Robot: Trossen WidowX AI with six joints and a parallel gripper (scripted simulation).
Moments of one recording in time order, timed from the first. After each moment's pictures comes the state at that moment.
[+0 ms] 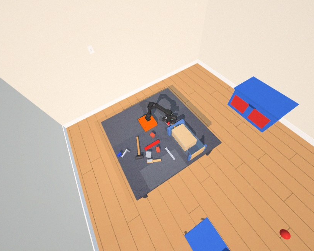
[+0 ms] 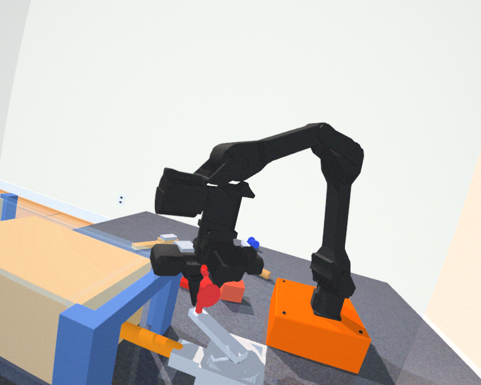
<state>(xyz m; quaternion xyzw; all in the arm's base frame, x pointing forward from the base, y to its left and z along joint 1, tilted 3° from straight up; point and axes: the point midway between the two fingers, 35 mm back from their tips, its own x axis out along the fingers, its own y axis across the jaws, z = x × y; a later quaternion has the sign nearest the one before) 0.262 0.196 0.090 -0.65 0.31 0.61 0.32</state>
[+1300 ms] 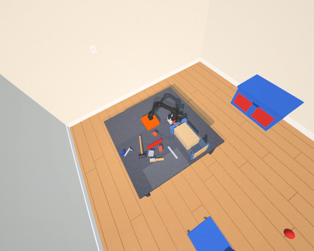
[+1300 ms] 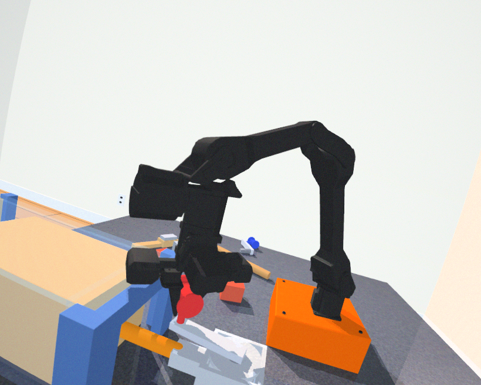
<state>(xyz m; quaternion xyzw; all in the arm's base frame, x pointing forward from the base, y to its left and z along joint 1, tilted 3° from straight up) 0.278 0.238 0.093 -0.65 0.31 0.61 0.32</state>
